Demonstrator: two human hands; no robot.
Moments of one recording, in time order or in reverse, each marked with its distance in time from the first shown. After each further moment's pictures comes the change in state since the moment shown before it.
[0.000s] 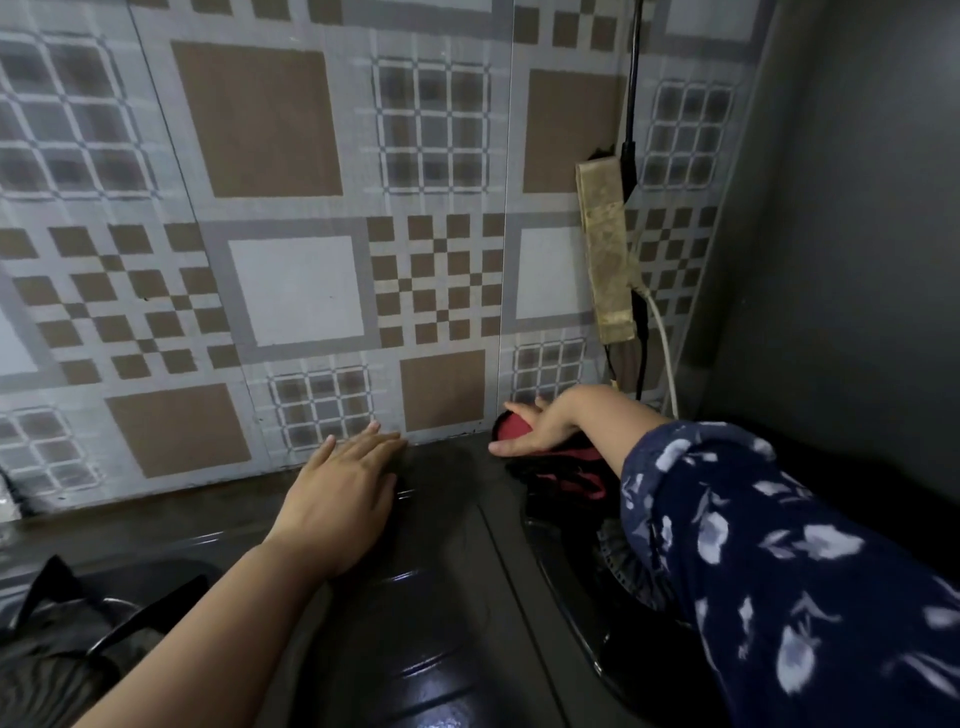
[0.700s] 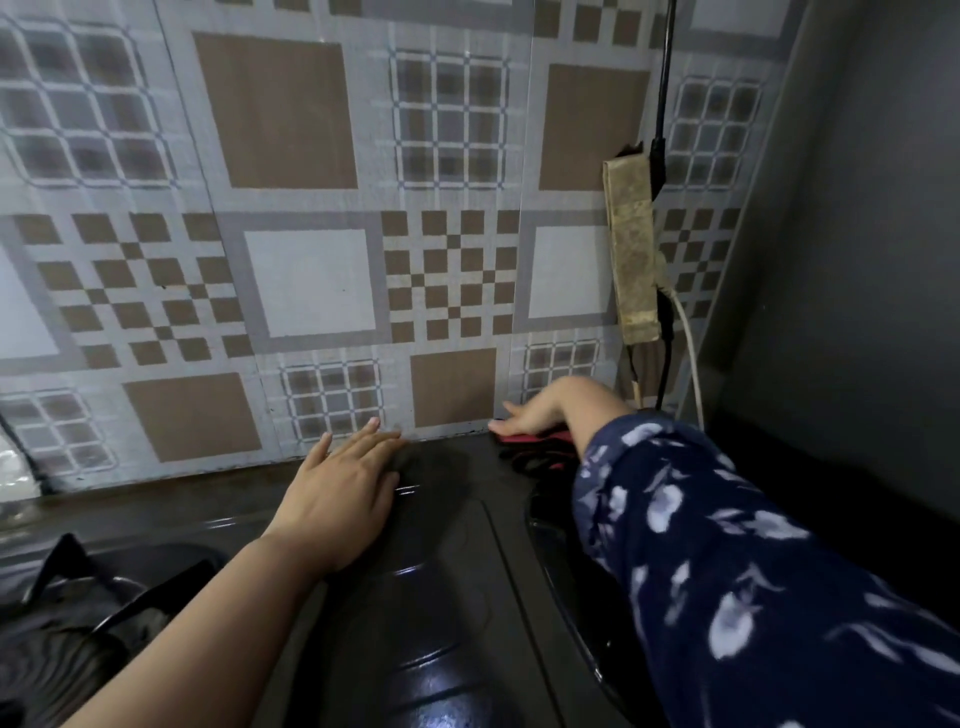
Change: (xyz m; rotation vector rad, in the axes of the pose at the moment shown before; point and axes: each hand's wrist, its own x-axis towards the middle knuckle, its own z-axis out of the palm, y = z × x) left_hand -0.003 -0.003 0.004 0.026 -0.049 -0.048; right_hand 0.004 -0.013 -0.014 0.120 0.009 -0.033
